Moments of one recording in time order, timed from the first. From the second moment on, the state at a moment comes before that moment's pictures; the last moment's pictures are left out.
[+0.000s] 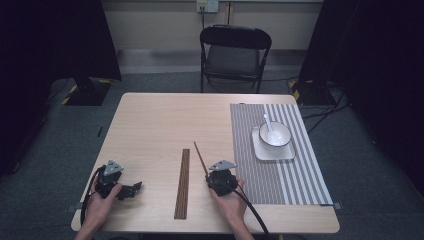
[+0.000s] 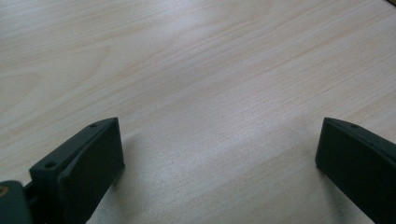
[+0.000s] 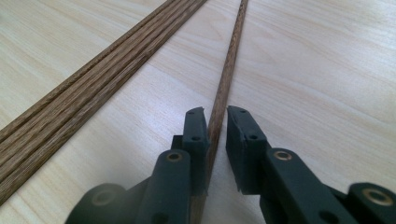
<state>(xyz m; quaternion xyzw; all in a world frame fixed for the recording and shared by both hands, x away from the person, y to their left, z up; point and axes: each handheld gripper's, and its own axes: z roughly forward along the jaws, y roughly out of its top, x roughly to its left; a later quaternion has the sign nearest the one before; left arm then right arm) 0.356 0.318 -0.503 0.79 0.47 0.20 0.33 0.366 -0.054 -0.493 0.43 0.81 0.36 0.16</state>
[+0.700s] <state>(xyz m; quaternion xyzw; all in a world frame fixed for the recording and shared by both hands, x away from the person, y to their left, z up) 0.356 0.318 -0.503 0.79 0.47 0.20 0.33 0.381 -0.047 -0.489 0.43 0.82 0.34 0.16</state>
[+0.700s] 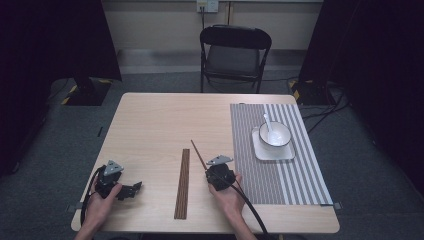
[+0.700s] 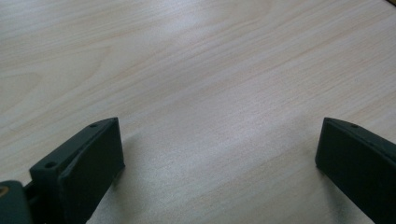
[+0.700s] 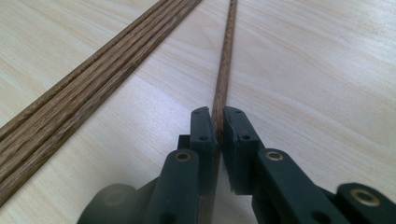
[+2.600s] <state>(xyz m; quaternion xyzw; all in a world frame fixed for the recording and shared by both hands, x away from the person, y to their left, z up) 0.356 0.318 -0.503 0.79 0.47 0.20 0.33 0.387 -0.067 -0.474 0.46 0.79 0.38 0.17</state>
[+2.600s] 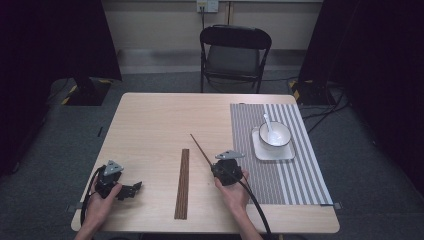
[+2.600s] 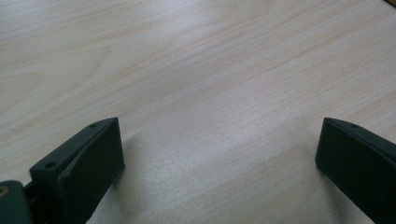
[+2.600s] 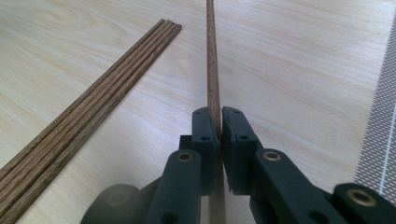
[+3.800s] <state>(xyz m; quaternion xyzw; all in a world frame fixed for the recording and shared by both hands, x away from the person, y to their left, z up) 0.356 0.318 -0.503 0.79 0.47 0.20 0.34 0.390 -0.143 -0.457 0.51 0.75 0.36 0.20</state>
